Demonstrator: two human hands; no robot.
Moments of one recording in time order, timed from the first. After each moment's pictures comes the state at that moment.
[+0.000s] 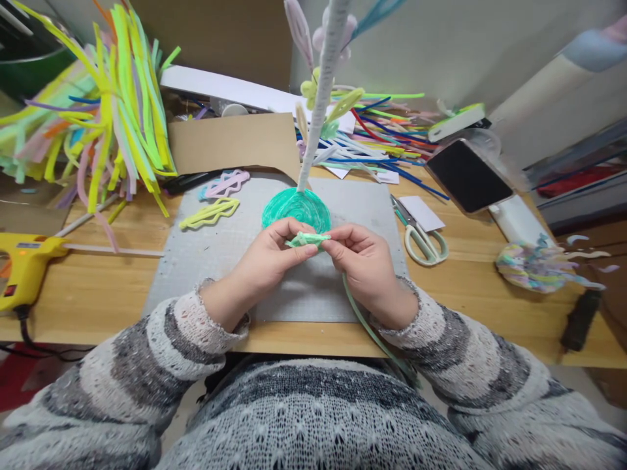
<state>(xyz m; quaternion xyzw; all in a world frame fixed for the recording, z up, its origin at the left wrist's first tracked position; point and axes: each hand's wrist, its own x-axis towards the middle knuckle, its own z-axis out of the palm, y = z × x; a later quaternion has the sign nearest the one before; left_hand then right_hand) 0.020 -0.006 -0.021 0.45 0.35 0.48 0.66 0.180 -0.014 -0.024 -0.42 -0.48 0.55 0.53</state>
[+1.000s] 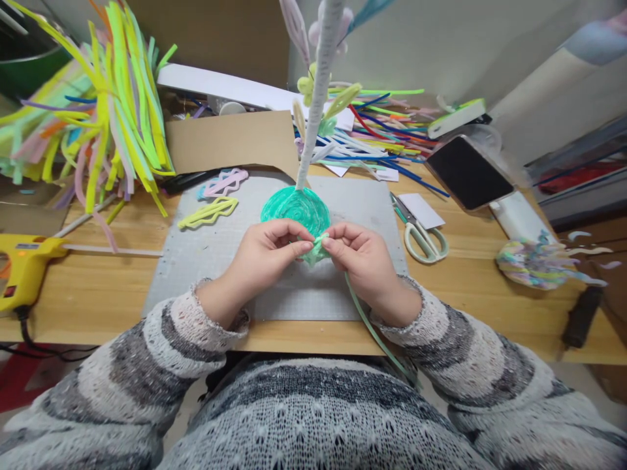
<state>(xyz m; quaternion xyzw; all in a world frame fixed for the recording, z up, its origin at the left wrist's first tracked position) 0.013 -0.001 -0.012 0.58 0.42 0.44 0.55 0.186 -0.011 -0.020 -0.42 -0.48 0.59 0.48</state>
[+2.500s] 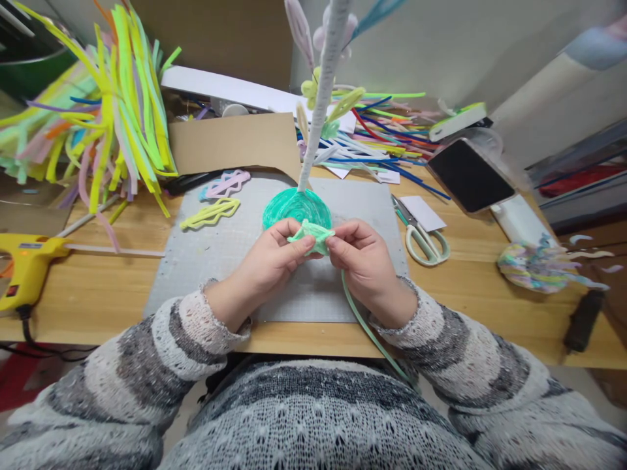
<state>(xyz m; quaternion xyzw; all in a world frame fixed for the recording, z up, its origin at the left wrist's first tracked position) 0.026 -0.007 -0.017 0.30 0.29 0.48 0.77 0.181 -0.011 -0.029 -0.37 -0.43 0.60 0.56</state>
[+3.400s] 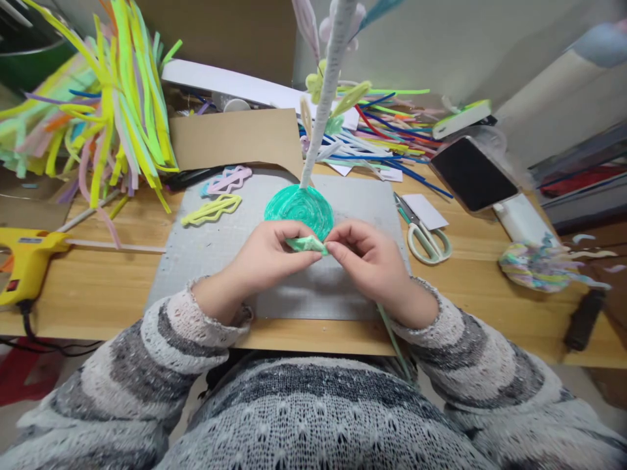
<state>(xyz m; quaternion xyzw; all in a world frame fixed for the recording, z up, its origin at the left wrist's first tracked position) 0.010 -0.004 0.001 0.62 0.42 0.36 0.55 0.196 -0.014 -0.005 -0.41 -0.71 0.39 0.42</state>
